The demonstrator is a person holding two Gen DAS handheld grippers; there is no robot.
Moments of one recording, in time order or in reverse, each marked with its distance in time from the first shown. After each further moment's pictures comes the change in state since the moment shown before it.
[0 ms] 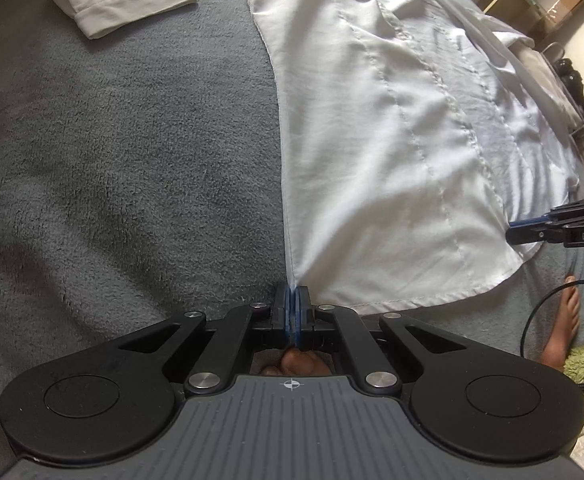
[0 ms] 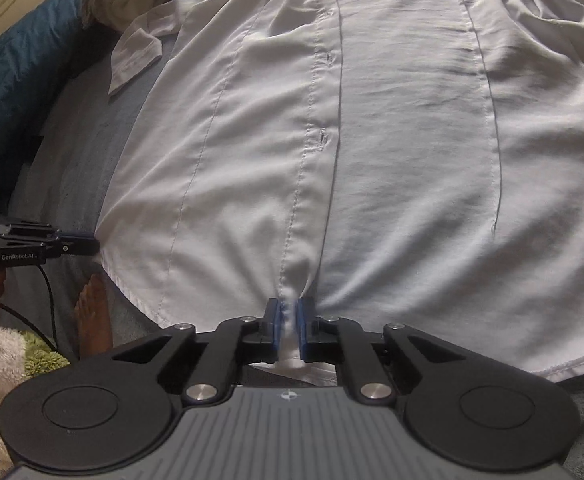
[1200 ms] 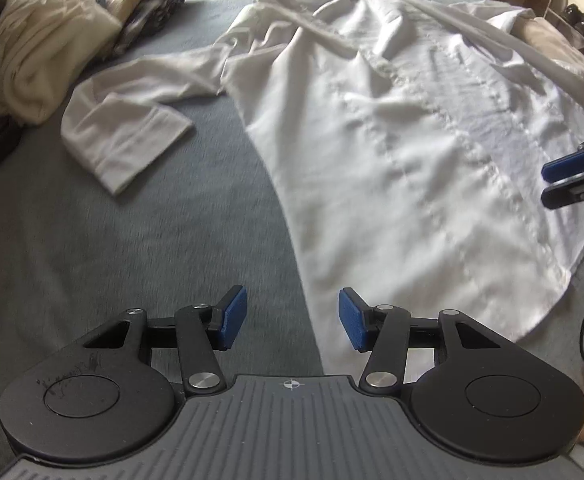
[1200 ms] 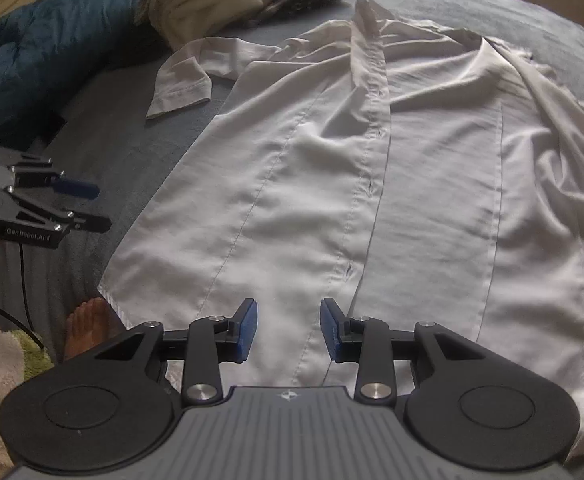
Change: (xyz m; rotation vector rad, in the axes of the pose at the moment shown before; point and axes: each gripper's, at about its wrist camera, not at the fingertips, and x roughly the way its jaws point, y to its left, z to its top) left arm -0.023 -0.042 0.059 0.220 -0.120 0.249; right arm -0.033 0.047 0.054 -0.281 -0.116 -0.107
